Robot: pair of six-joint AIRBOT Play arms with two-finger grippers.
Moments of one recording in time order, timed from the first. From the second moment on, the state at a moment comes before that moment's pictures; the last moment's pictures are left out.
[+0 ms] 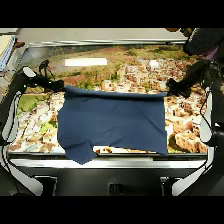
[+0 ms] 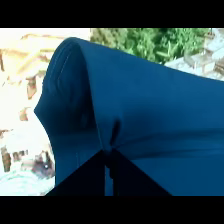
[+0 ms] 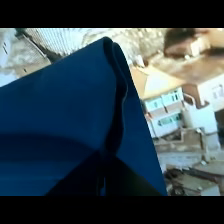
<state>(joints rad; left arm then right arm) 0.27 -1.93 1.82 1.15 -1.19 -1.41 -0.19 -1.91 1.92 1.86 -1.49 -1.32</state>
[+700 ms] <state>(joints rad) 0.24 -1.94 1.82 1.26 -1.36 -1.39 -0.09 -1.96 1.92 1.73 -1.65 -1.33</state>
